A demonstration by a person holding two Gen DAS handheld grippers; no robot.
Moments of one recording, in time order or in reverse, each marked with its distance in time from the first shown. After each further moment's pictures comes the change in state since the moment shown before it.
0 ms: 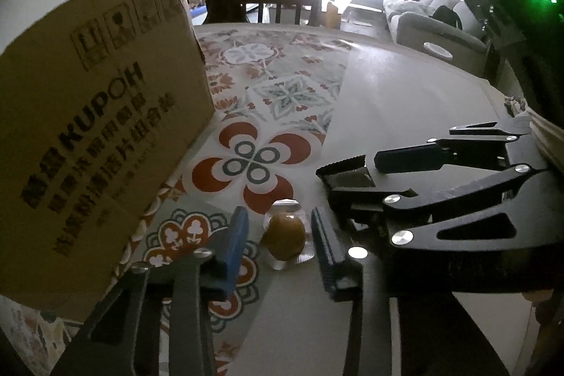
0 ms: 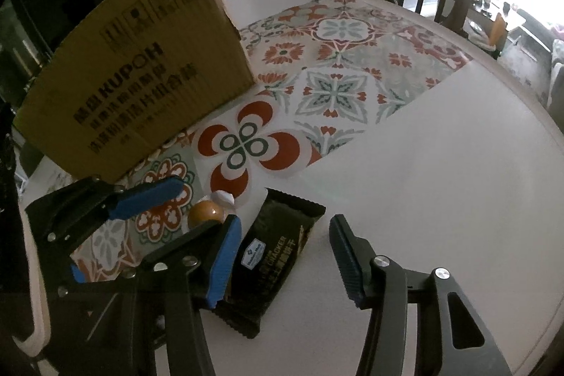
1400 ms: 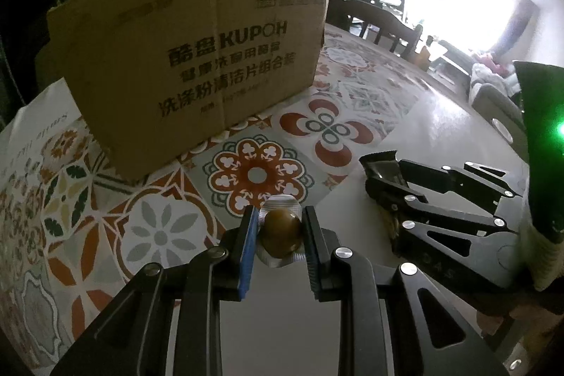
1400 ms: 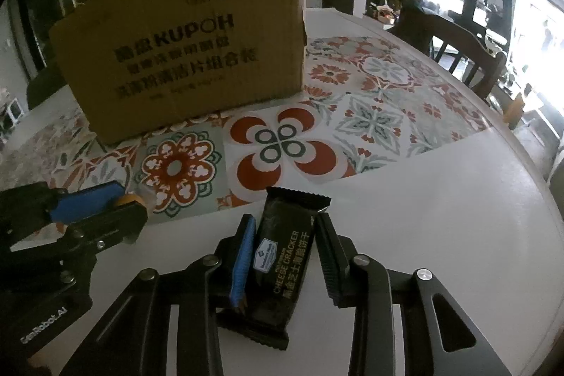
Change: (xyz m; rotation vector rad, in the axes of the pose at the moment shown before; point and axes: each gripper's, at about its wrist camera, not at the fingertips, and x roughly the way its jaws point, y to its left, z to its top) left arm -0.048 0.012 -0.048 -0.445 -0.033 0.205; right arm -0.003 0.030 -0.019 -0.284 -0.120 -0.031
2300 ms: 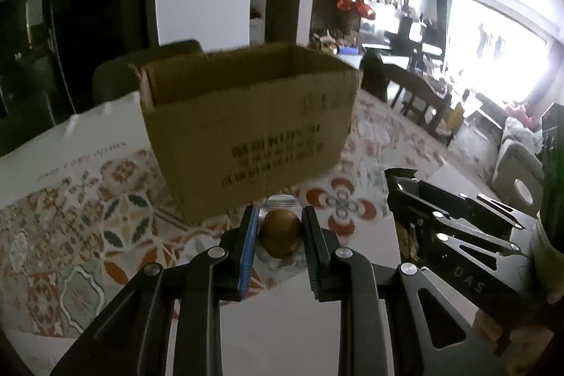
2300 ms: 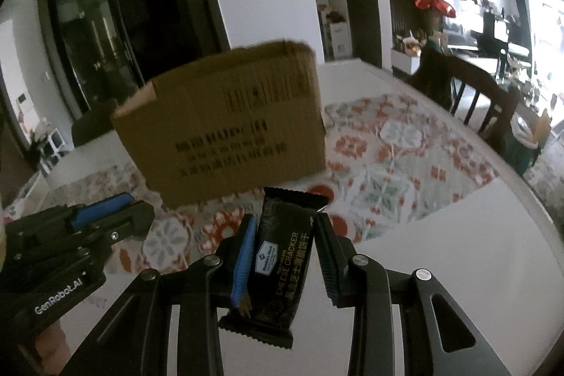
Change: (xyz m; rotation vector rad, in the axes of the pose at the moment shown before) left arm -0.075 -0.004 0.038 -0.139 -0.185 0.154; right arm -0.060 -0.017 0.039 0.013 -0.190 0.183
